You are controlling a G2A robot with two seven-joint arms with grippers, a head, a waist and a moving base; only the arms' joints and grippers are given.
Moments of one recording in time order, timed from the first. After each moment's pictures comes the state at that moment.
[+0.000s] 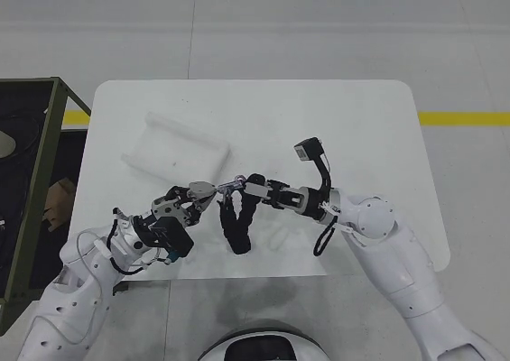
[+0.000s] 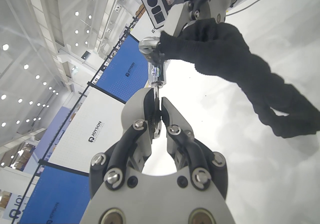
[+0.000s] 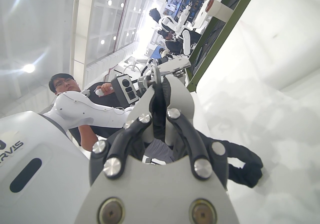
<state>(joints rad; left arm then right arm) 1.64 -1.04 -1.52 -1.95 2.10 -0.44 0.64 -1.16 -1.27 1.08 -1.54 0.26 -0.47 0.89</state>
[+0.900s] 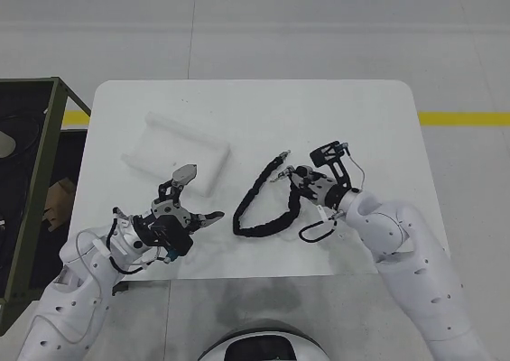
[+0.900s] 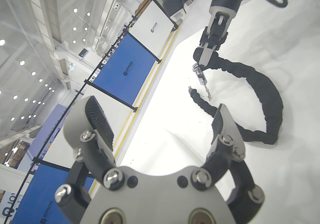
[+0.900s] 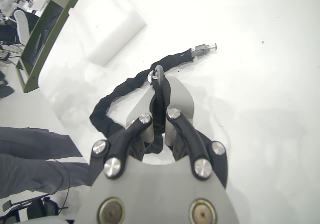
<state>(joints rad) 1.64 -1.04 -1.52 -1.95 2.10 -0.44 0.64 -1.29 -1.21 1.19 -1.76 -0.82 -0.13 0.66</state>
